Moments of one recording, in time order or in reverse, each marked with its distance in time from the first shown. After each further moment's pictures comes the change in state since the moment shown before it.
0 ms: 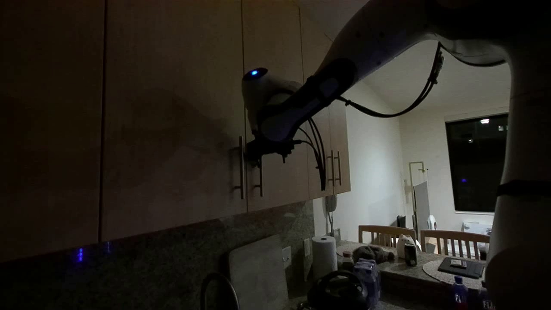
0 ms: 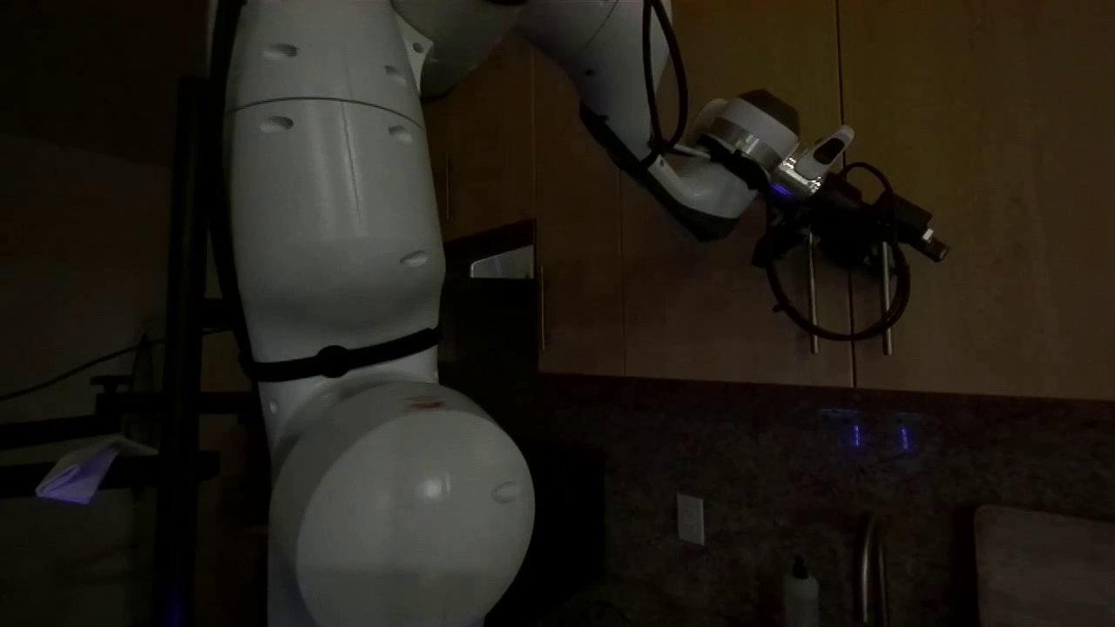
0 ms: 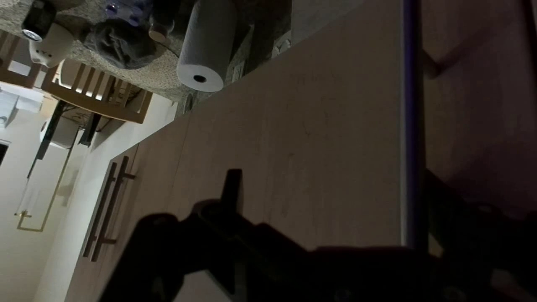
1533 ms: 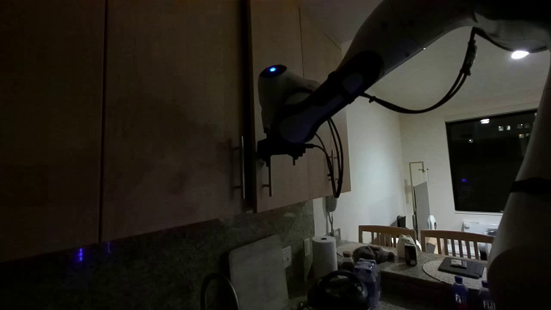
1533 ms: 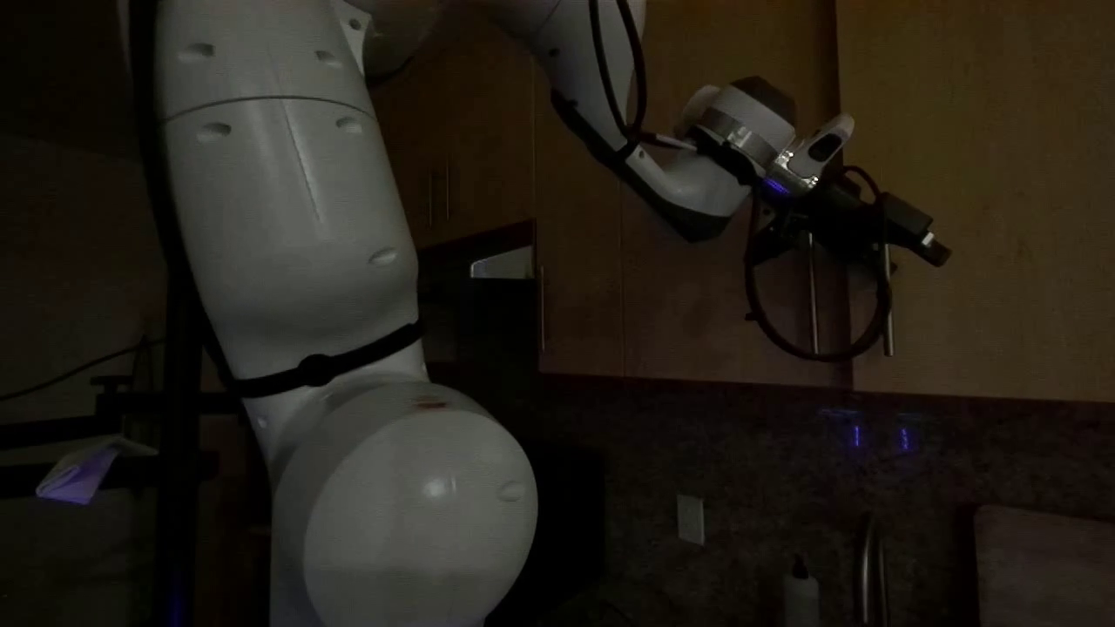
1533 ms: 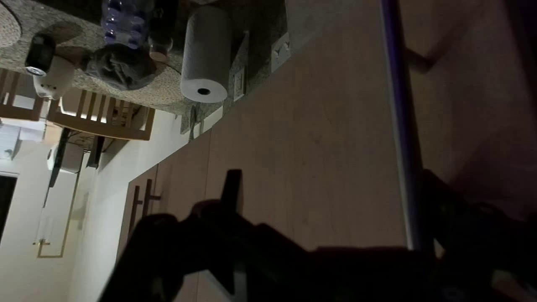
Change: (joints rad) arm 0.018 -0.143 -0.064 -0.174 0.000 0.097 0.109
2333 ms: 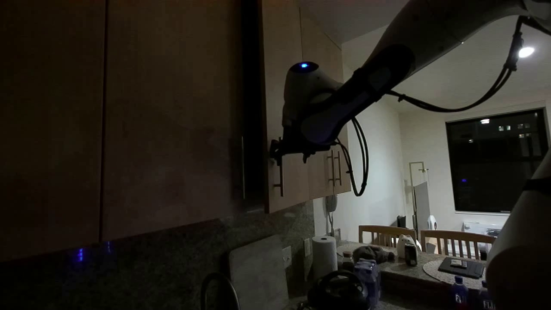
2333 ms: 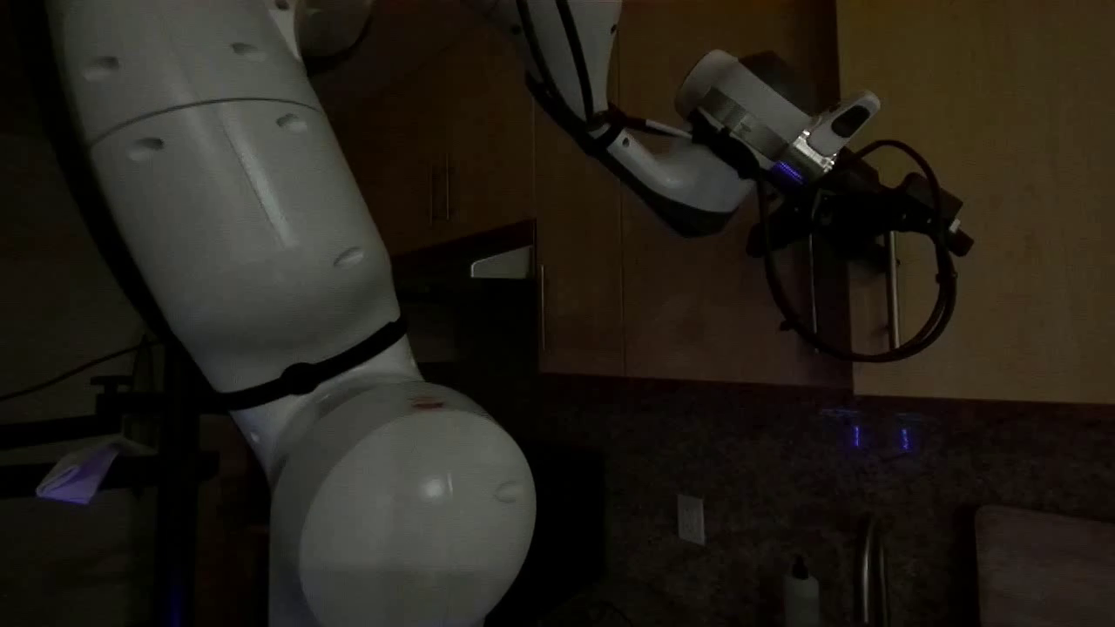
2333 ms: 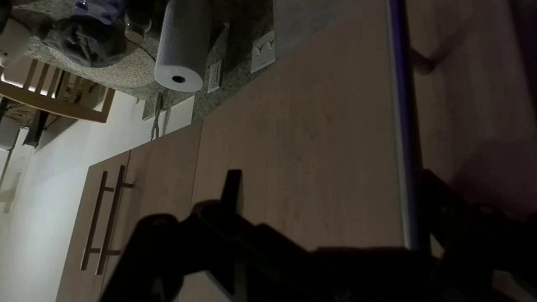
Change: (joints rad) arm -0.011 -0.133 -0.086 -0.152 0.074 0.168 -0.272
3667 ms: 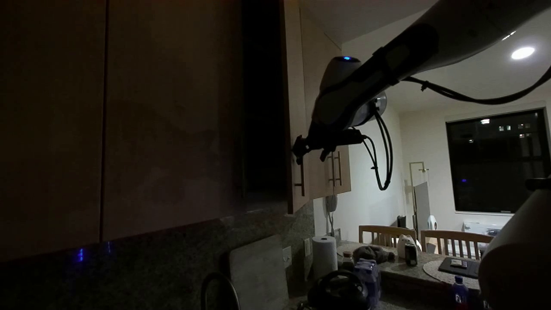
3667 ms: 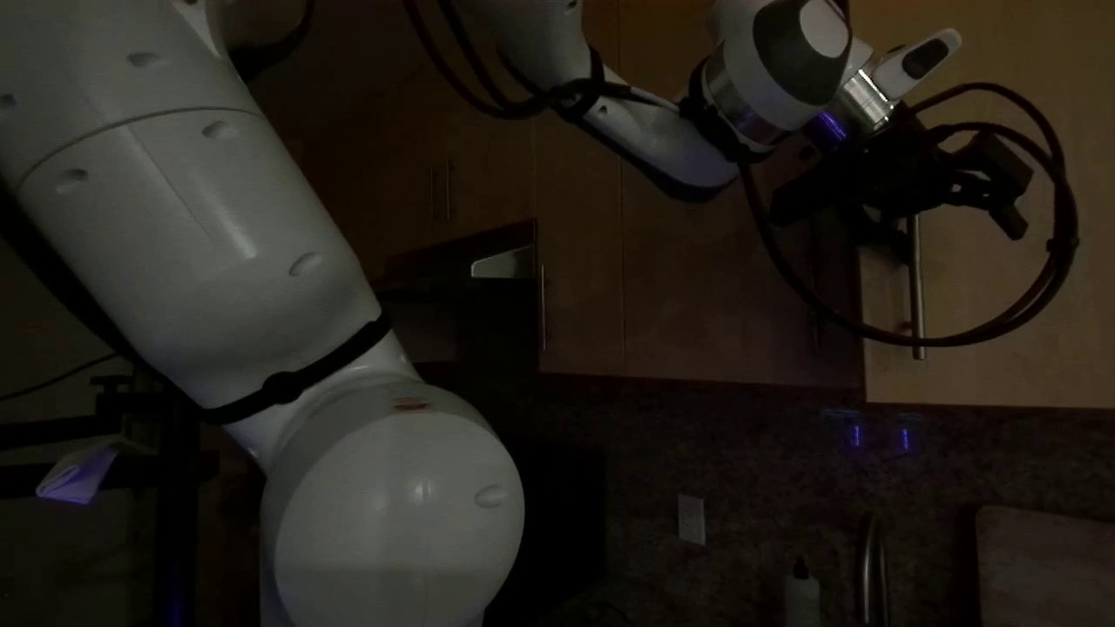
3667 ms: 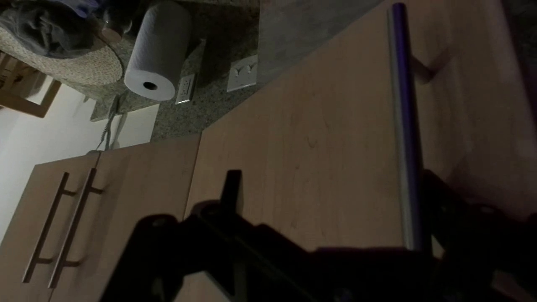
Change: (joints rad) arm -0.065 -0.139 -0.081 -0.118 0.426 0.061 -0.680
